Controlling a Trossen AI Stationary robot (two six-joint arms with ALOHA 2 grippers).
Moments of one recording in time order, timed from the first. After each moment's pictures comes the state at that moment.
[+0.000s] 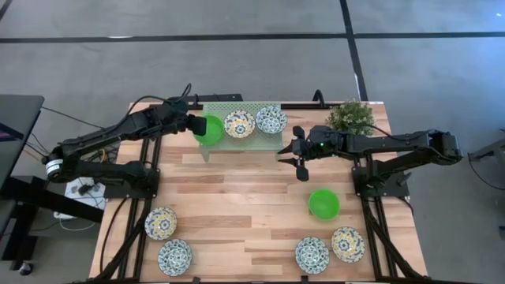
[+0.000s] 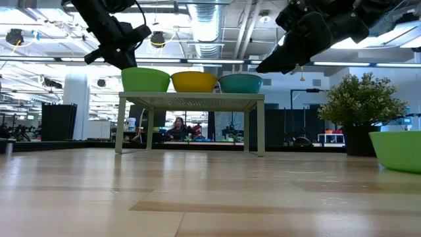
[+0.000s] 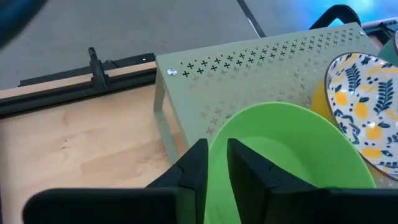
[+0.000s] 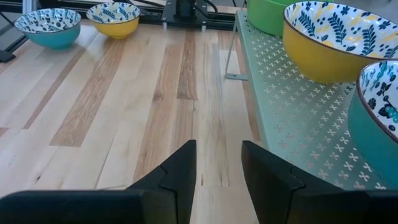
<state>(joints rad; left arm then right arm) 0.47 1.03 0.91 -0.65 -0.34 -0.58 -0.18 1.17 0.64 0.07 -0.13 -0.17</state>
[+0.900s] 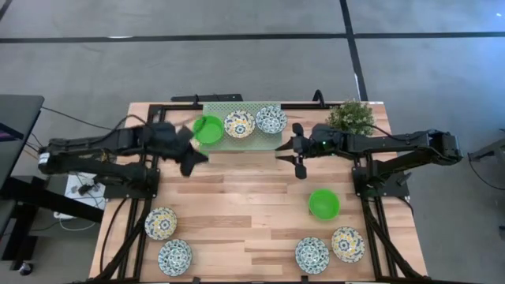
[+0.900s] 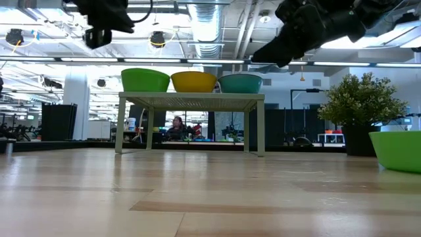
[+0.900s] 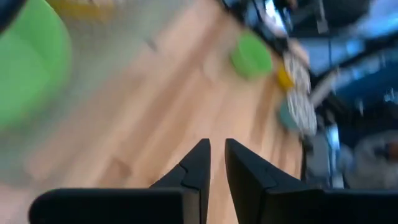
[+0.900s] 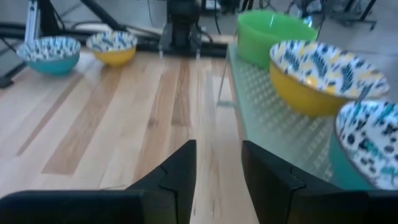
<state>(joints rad) 0.06 0.85 0.83 -0.58 0.08 -0.59 -0.18 1.17 0.64 0.18 -0.13 -0.17</state>
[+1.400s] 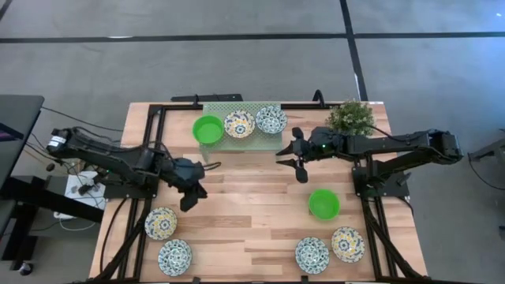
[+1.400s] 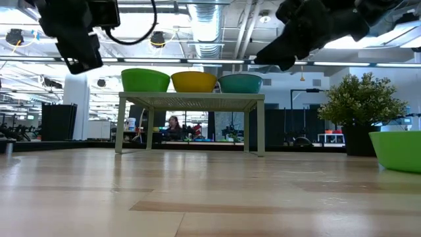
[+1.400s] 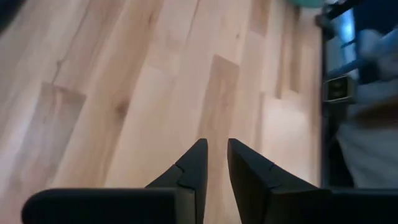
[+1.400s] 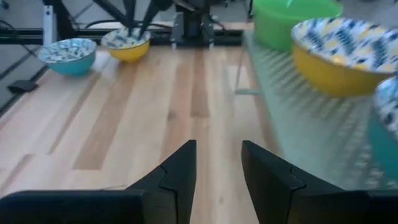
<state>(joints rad) -0.23 1.01 0.68 -0.51 0.10 -0.54 -0.13 1.16 0.64 0.11 -0.13 -0.07</state>
